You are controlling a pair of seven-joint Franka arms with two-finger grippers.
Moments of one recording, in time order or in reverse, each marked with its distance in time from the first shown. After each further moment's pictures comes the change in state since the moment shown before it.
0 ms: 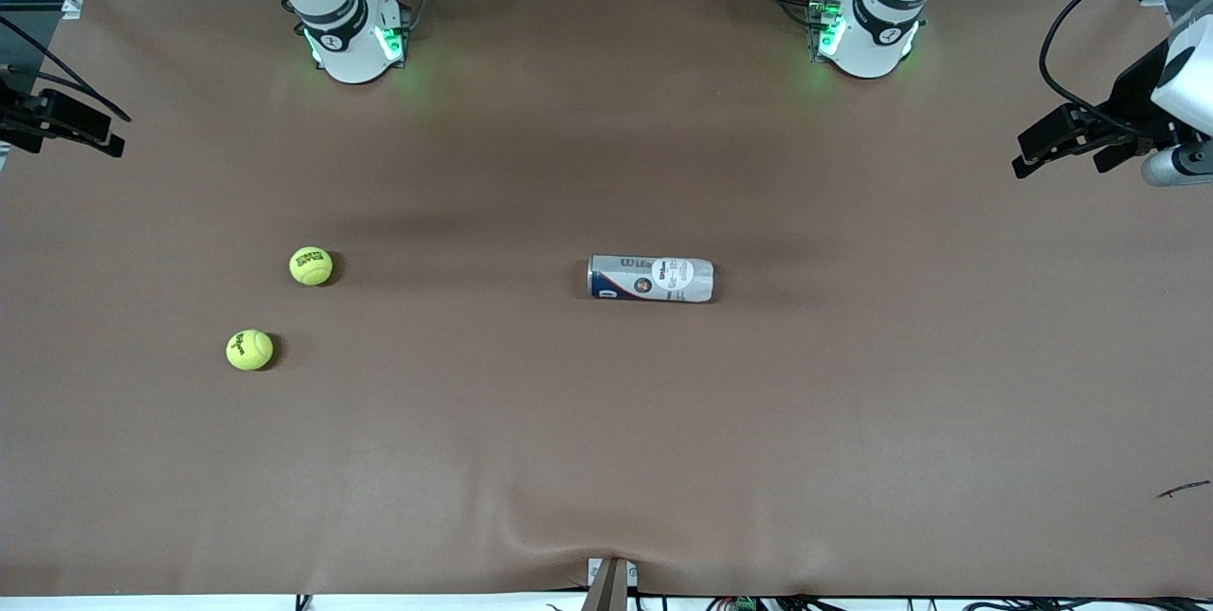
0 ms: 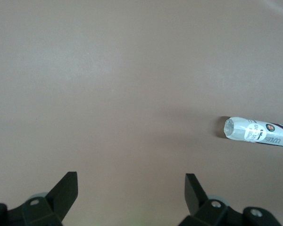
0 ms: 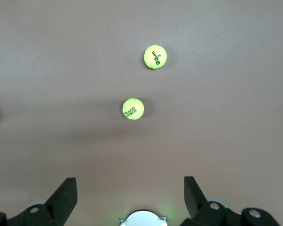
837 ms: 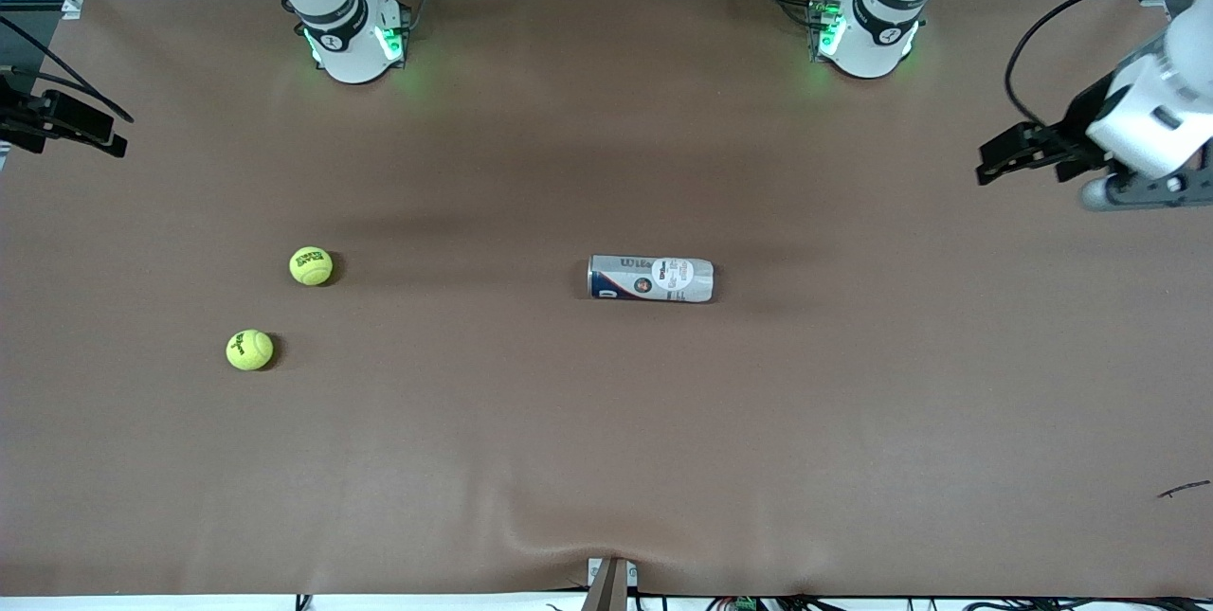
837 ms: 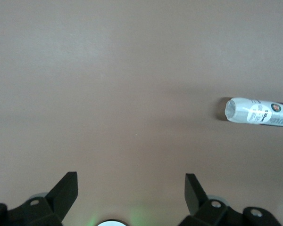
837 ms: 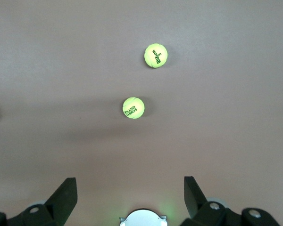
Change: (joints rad) left arm -0.037 0.080 -0.031 -0.001 -0.001 -0.039 0.001; right arm 0.001 0.002 0.002 -0.002 0.000 -0.003 0.000
